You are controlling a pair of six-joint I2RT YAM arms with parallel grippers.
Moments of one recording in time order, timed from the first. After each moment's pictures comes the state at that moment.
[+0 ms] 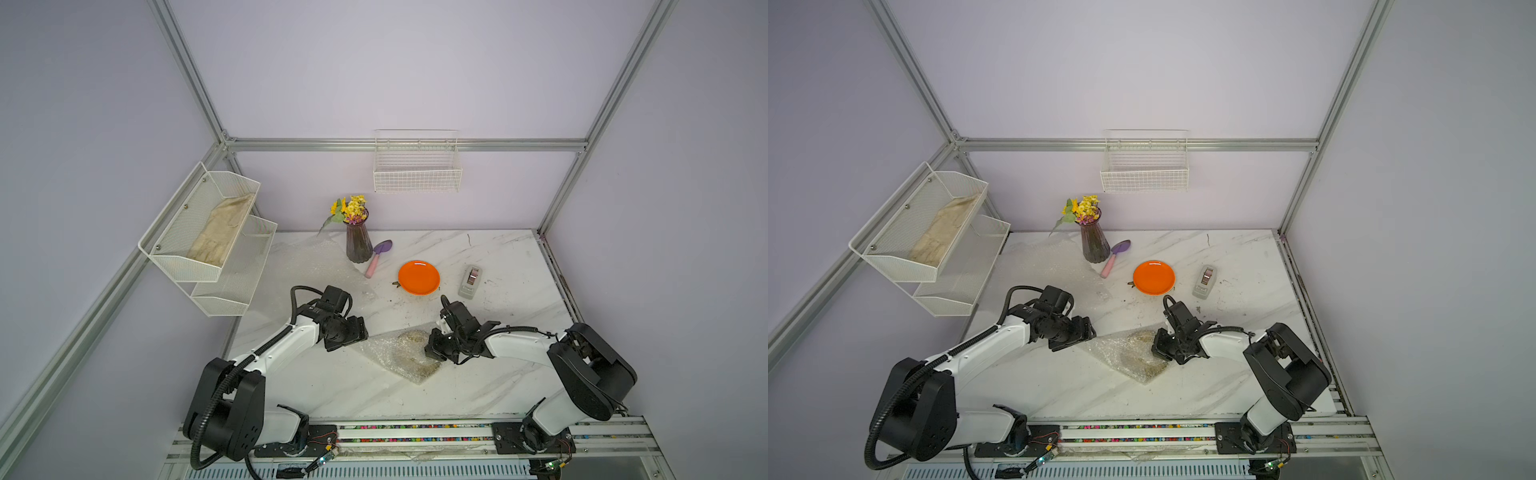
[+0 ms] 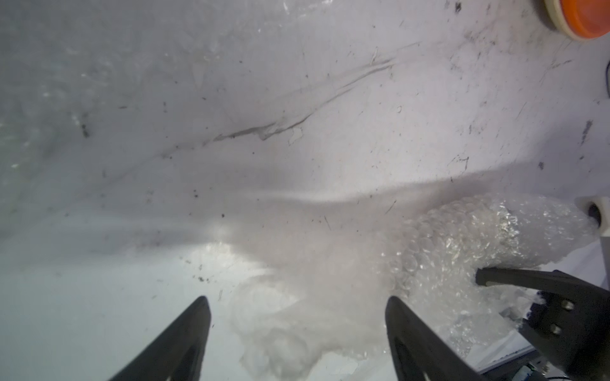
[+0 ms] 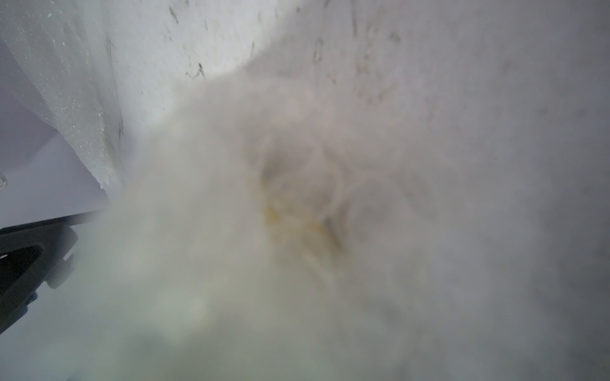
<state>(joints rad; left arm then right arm) -0.32 1.37 0.79 -0.60 0.24 -0.59 0.68 1.58 0.67 -0.11 -0.42 1.03</state>
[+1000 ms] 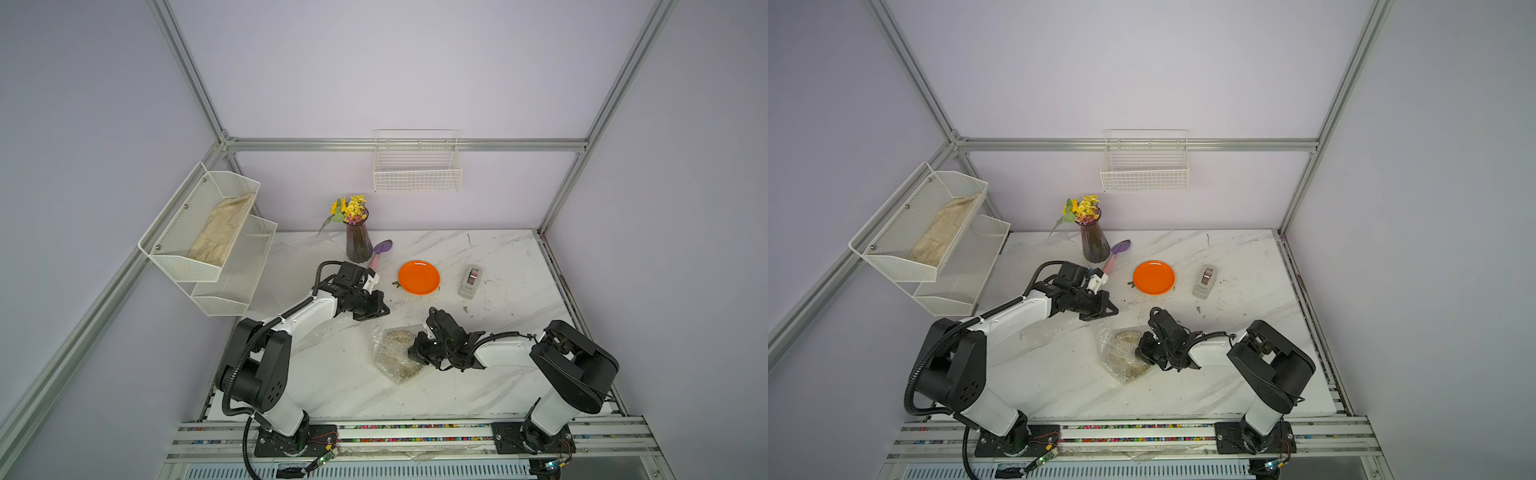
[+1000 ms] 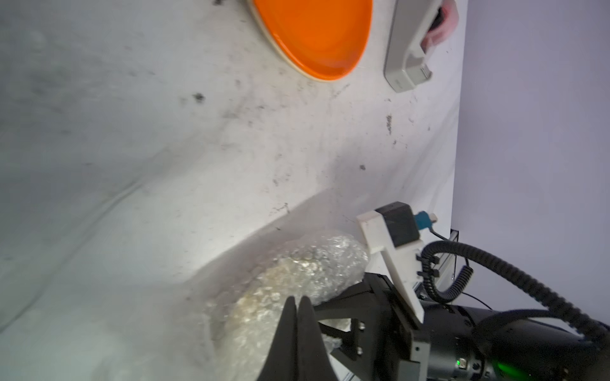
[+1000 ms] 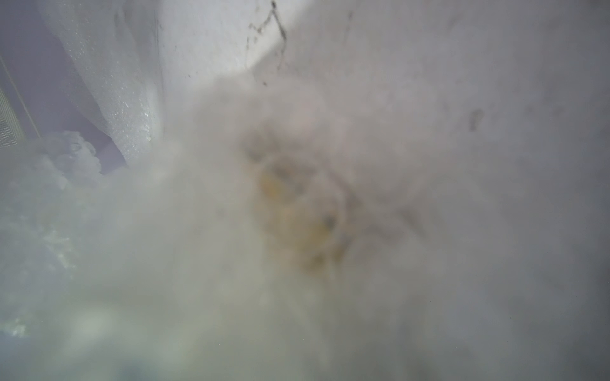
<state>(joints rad) -0.44 1.61 1.07 -0.44 0.56 -0.53 0.83 1.66 0.64 0.20 -0.35 1.27</state>
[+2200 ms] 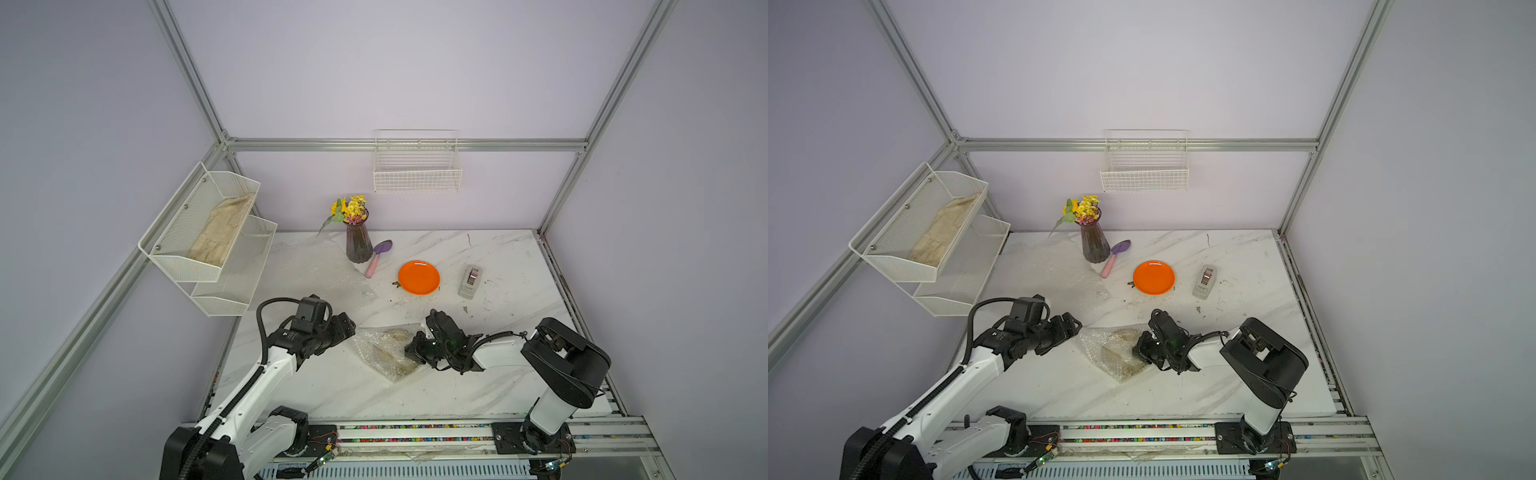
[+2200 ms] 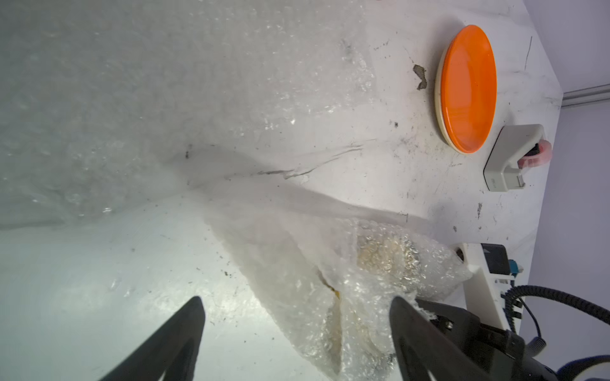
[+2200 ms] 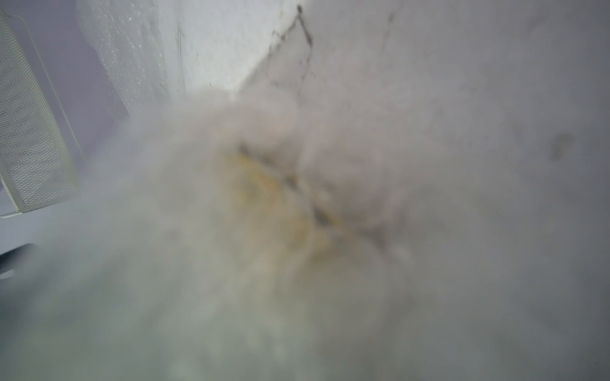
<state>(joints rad) -0.22 1.00 0.60 -0.54 0.18 -0.74 0.83 1.70 0.62 0.31 -0.36 1.30</state>
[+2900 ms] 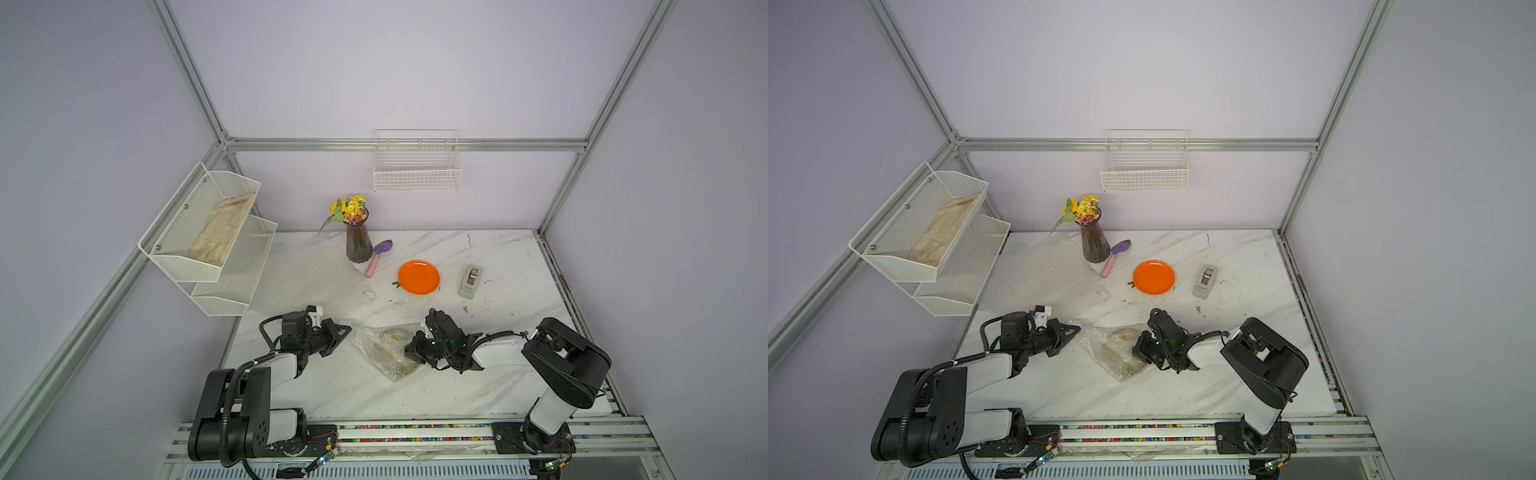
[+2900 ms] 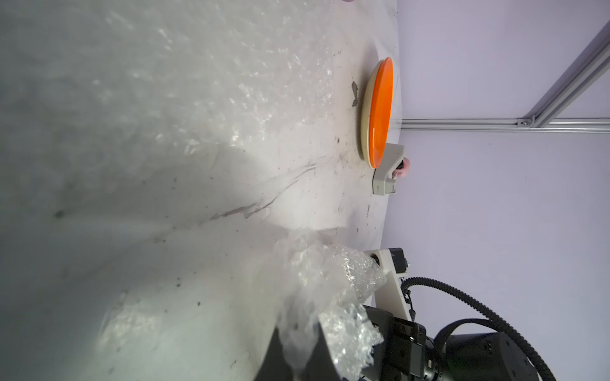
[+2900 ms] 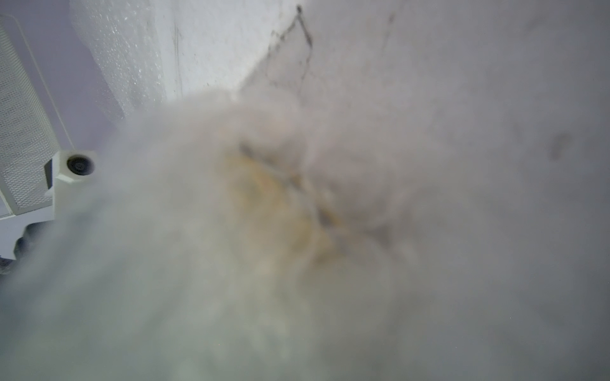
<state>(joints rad) 0.03 1.30 0.30 0.33 0.75 -0.92 0.84 1.70 0.63 0.28 -0.36 1.30</state>
